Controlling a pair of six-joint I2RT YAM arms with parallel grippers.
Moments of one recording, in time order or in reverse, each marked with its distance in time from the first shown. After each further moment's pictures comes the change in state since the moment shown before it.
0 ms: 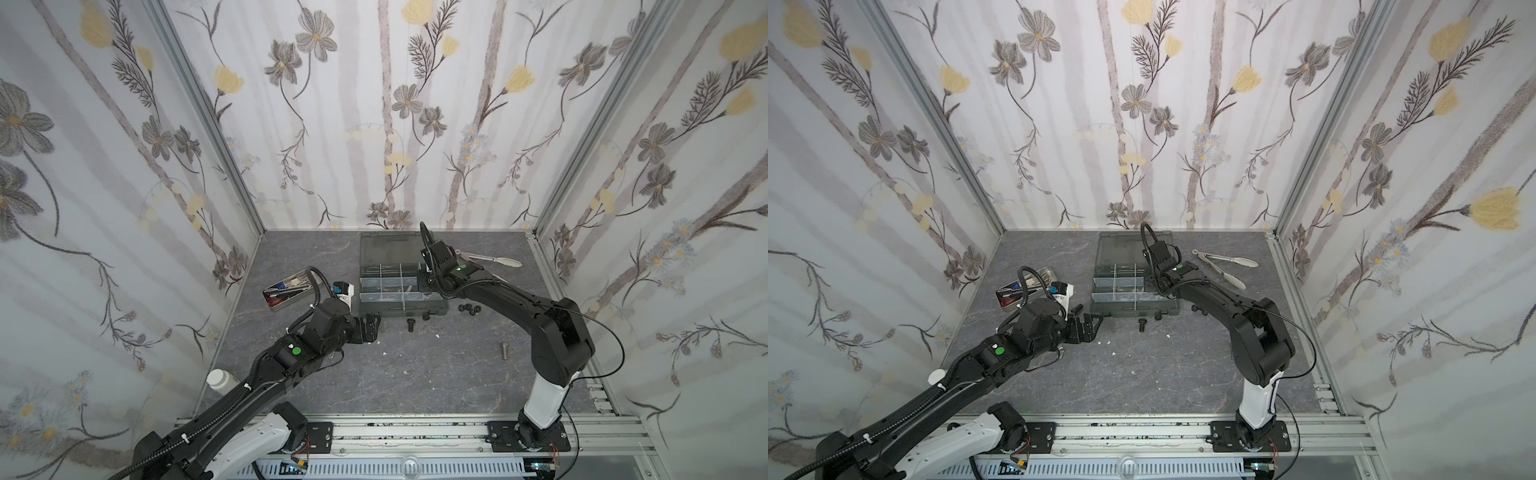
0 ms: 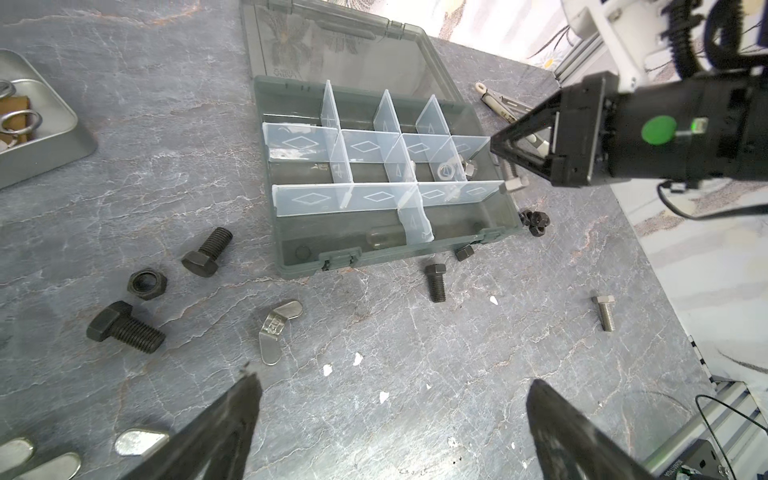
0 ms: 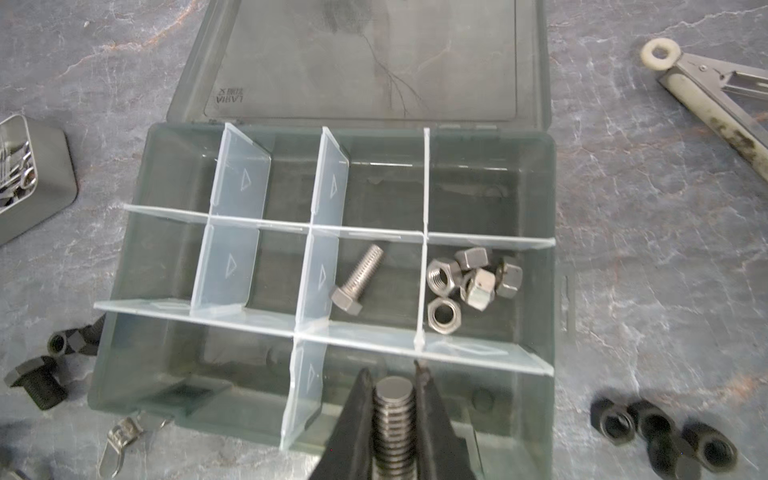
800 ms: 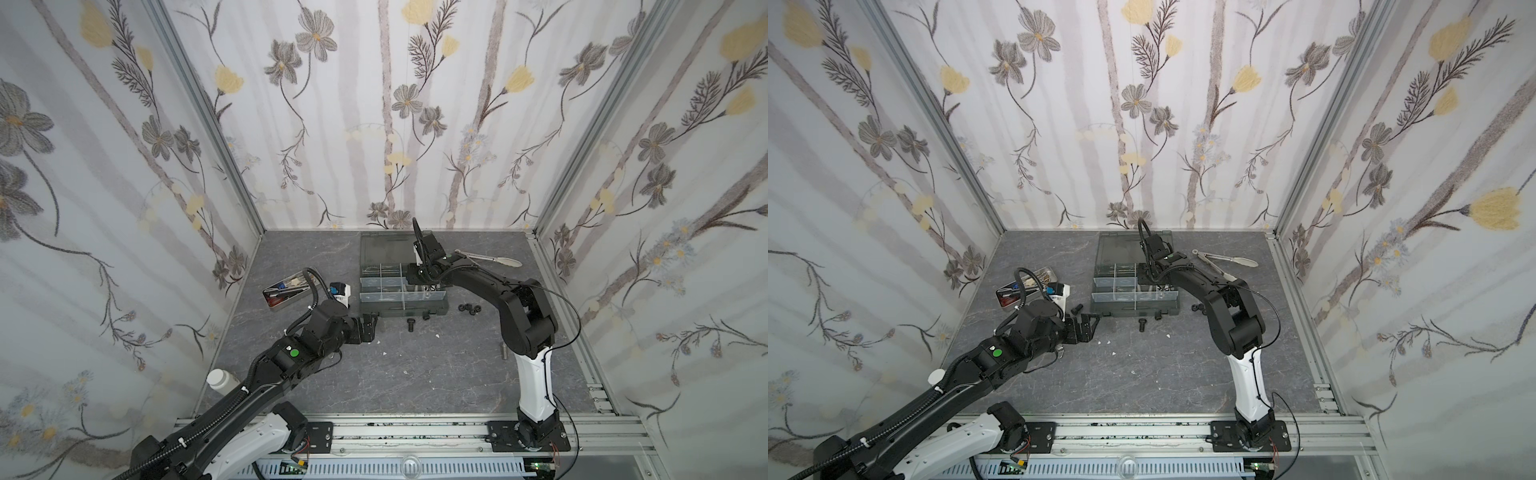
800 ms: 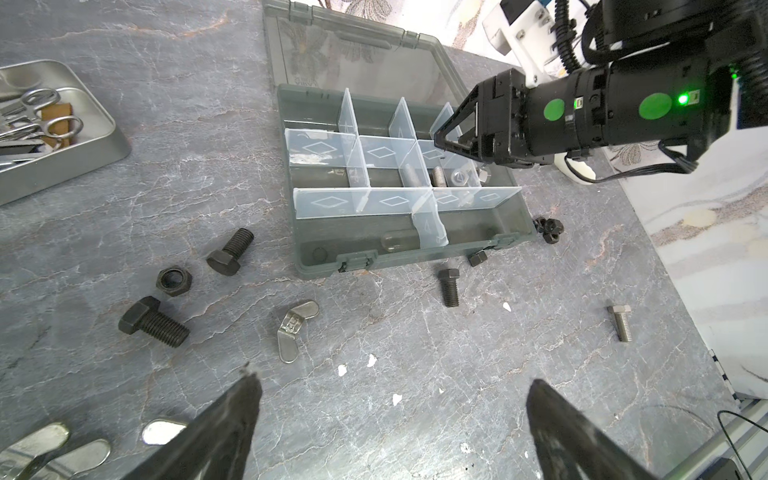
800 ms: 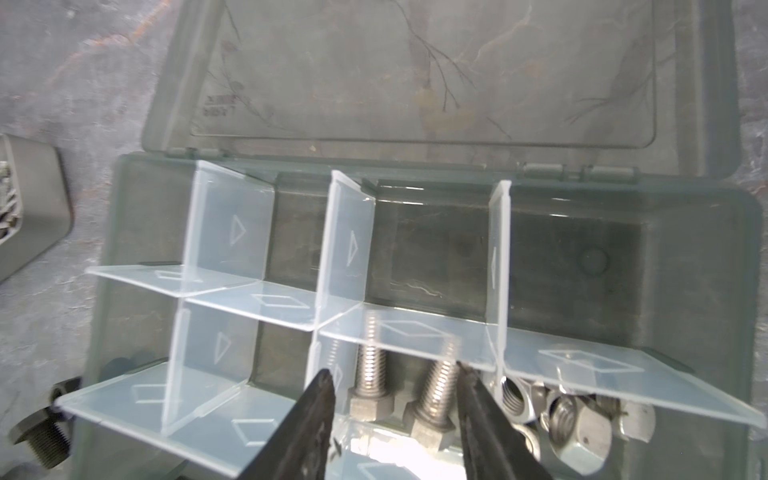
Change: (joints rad) left arm 0.002 -0.012 0.000 -0.013 -0.035 0.000; right arm -0.055 0.222 0.185 0.017 -0.157 -0.002
